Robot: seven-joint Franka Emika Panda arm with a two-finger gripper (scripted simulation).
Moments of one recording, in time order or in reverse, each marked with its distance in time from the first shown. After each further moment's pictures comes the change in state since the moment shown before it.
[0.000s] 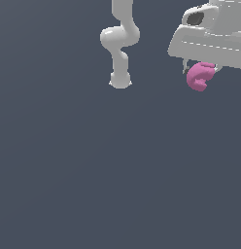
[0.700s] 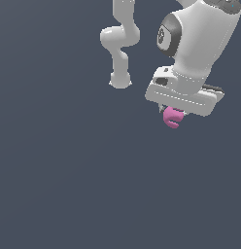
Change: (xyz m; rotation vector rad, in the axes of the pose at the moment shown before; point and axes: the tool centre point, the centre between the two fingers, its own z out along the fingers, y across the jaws) arm 0.068 0.027 0.123 -0.001 -0.001 0.001
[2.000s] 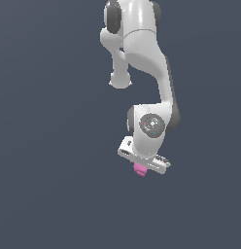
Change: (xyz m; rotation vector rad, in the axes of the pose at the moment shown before) arm 0.132 0.043 0.223 -0.001 -0.002 0.001
